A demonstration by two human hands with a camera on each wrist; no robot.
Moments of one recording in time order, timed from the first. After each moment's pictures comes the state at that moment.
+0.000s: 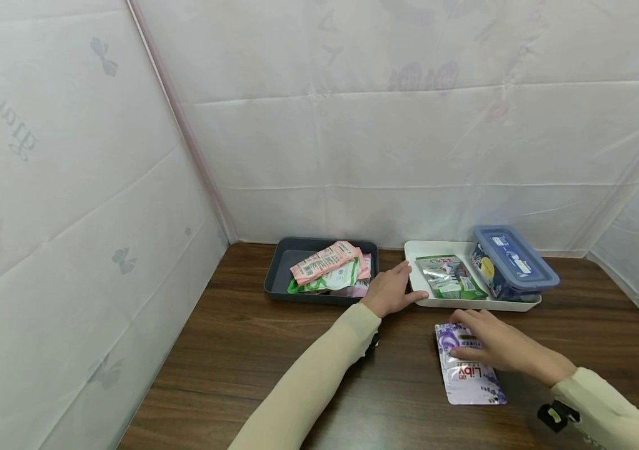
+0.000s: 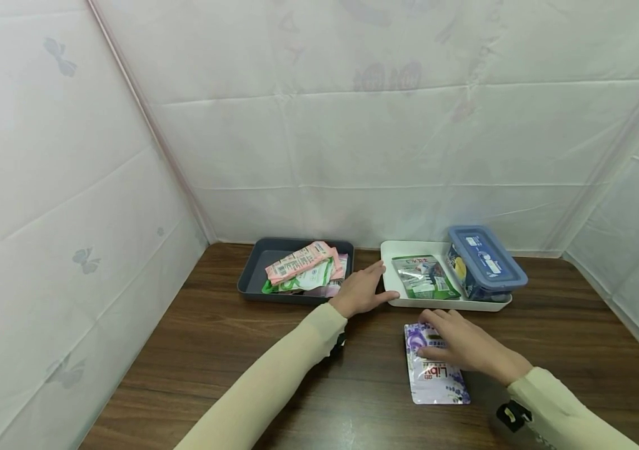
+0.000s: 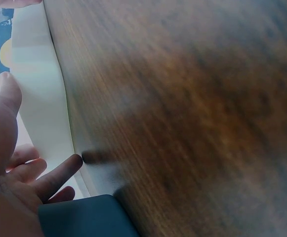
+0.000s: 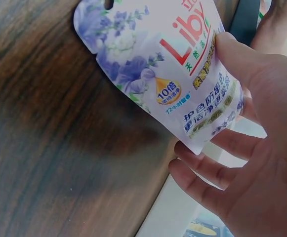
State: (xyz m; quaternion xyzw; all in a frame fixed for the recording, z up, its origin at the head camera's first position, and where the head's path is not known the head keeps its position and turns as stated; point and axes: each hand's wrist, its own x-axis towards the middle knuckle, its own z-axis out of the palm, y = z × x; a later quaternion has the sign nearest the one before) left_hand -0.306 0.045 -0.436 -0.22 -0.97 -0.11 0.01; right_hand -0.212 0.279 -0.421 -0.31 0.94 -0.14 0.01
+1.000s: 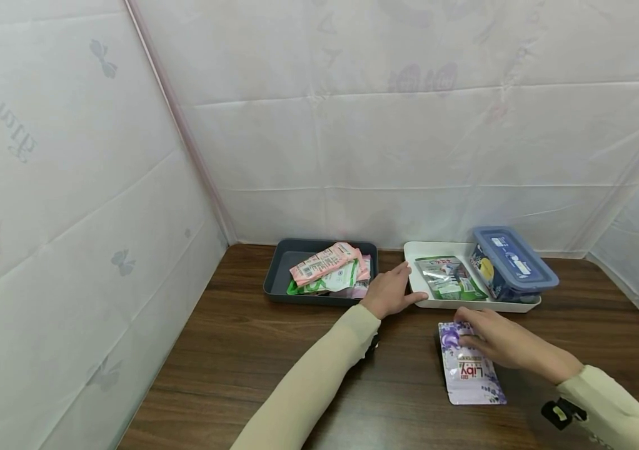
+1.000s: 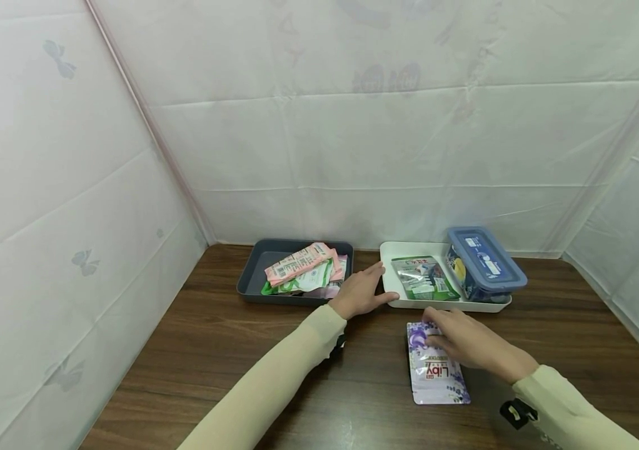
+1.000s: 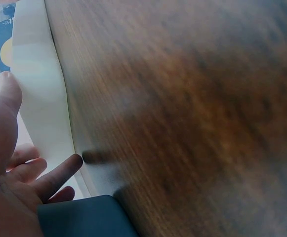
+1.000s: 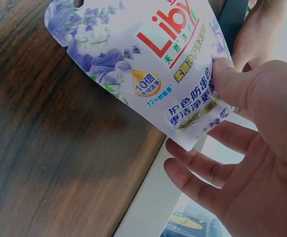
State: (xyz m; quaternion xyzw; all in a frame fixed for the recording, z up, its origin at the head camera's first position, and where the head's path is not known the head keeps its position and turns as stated) left_hand -0.305 0.045 -0.436 -0.23 -0.97 -0.11 0.01; right_hand -0.215 0.284 -0.410 -0.37 0.92 -0.14 -0.03
